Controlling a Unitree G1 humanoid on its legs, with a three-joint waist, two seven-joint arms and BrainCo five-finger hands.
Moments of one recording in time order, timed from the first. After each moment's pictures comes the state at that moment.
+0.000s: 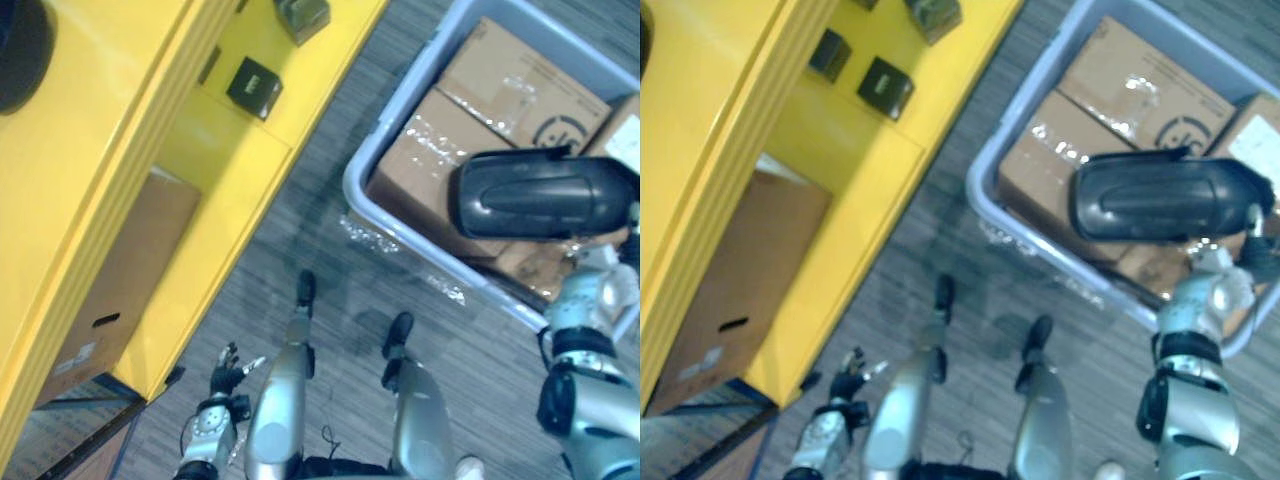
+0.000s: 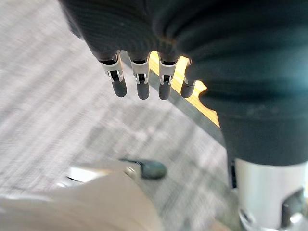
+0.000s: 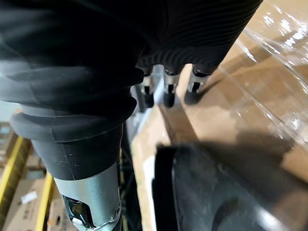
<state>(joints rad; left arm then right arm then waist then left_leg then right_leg) -0.08 0.13 -0.02 0.99 -0.32 -0.32 0.08 -0.72 -0.61 -0.39 0.97 0.83 -0.39 -0.42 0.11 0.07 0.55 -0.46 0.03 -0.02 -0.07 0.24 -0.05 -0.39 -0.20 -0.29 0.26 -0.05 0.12</state>
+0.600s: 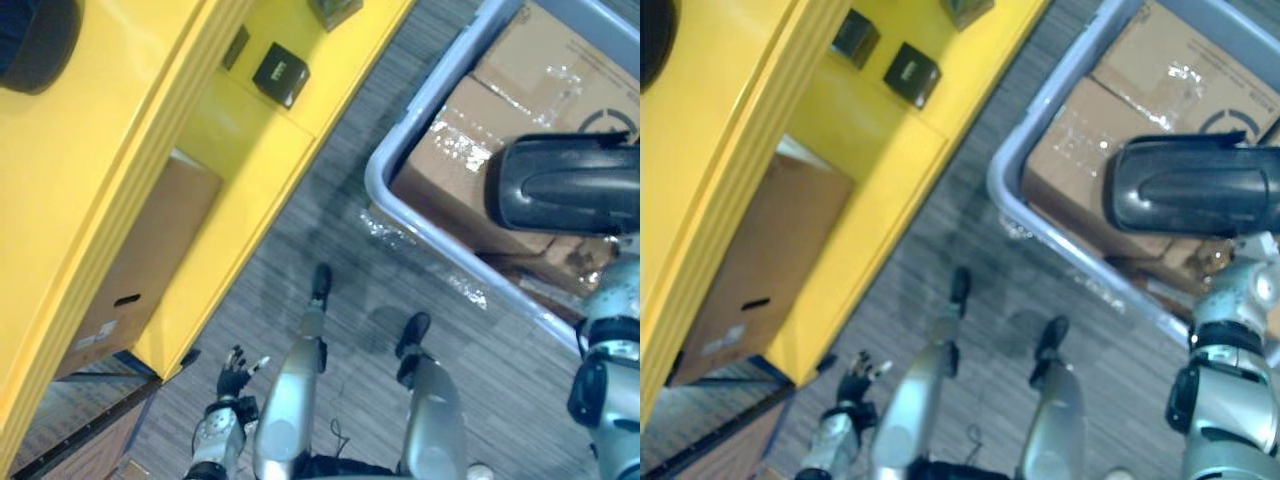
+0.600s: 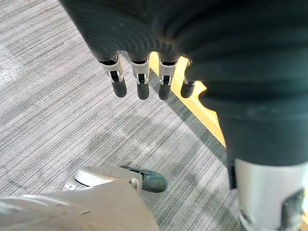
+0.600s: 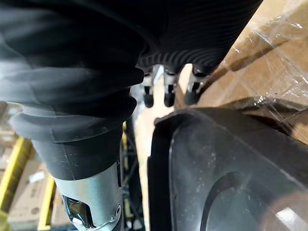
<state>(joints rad) -0.09 0.09 -0.05 1.00 -0.35 -0.37 0.06 -0.72 -0.70 -0.36 1.00 0.85 -0.42 -0.39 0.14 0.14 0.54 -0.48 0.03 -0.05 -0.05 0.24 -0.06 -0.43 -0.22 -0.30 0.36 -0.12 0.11</state>
